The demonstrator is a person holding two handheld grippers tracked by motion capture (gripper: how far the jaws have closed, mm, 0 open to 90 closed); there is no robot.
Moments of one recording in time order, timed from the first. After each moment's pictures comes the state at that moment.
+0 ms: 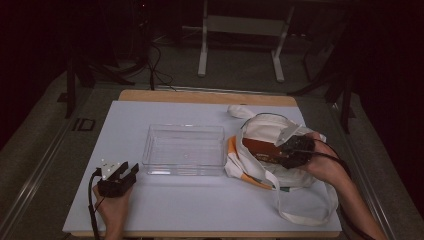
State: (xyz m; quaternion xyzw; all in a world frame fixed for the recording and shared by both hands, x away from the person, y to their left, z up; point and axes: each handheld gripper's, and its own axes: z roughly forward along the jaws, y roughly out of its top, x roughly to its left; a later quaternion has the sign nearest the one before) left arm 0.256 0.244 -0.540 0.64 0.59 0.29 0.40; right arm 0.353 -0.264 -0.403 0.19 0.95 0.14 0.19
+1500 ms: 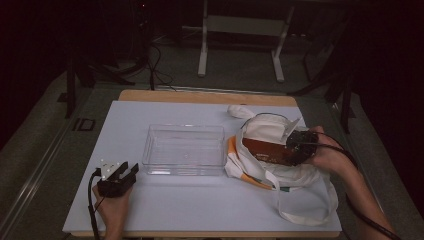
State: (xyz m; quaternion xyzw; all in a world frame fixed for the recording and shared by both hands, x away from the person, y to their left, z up) left arm 0.255 0.244 -0.540 0.64 0.59 0.29 0.41; right arm 0.384 -0.286 -0.415 0.19 0.97 0.08 0.15
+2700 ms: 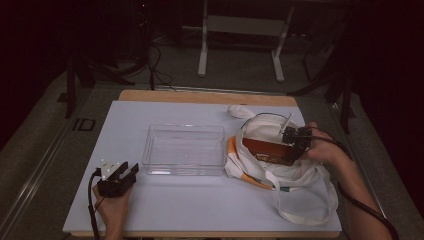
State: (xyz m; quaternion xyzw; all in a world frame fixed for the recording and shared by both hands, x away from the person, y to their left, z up) left arm 0.255 0.244 -0.540 0.64 0.59 0.29 0.41; right arm 0.423 -0.290 -0.443 0.21 0.97 0.03 0.09
